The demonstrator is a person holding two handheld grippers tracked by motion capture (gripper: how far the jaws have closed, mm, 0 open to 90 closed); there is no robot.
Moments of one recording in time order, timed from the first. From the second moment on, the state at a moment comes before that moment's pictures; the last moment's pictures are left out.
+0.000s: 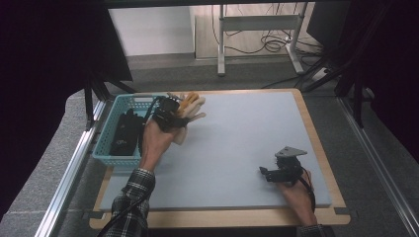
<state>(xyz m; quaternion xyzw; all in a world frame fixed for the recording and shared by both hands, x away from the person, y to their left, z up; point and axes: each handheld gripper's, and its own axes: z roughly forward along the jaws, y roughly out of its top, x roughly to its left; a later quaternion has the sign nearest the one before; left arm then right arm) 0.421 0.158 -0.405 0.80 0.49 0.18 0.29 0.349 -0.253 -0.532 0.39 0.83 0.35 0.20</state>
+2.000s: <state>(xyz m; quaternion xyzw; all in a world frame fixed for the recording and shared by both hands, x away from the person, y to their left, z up) 0.483 0.258 -0.499 0.76 0.63 0.09 0.14 0.349 -0.253 -0.532 0.39 0.83 0.35 0.20</state>
